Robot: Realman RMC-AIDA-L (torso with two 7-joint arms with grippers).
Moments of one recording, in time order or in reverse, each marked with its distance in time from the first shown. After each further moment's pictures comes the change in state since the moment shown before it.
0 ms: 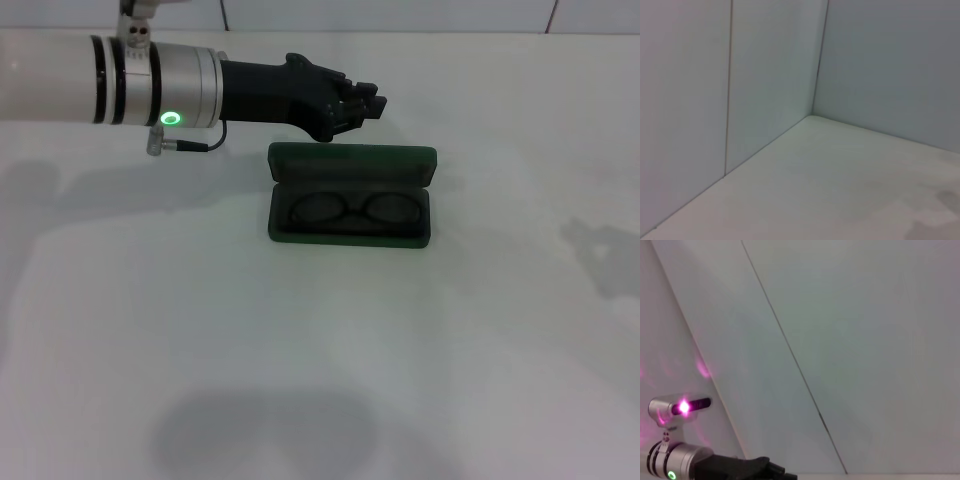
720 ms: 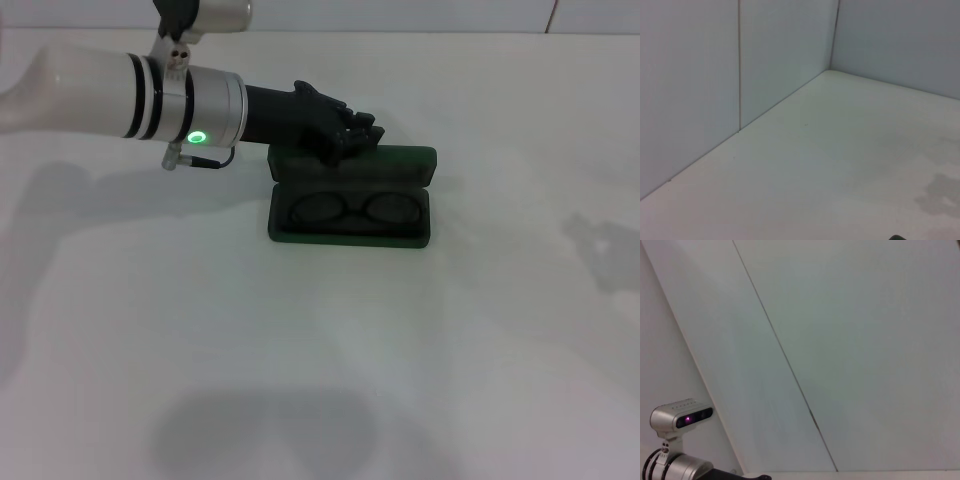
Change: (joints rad) left arm -0.026 -0.045 0.002 0.000 0.125 -0.141 -0.054; right arm 0.013 0.001 0.002 0.016 -0.008 0.032 -0.004
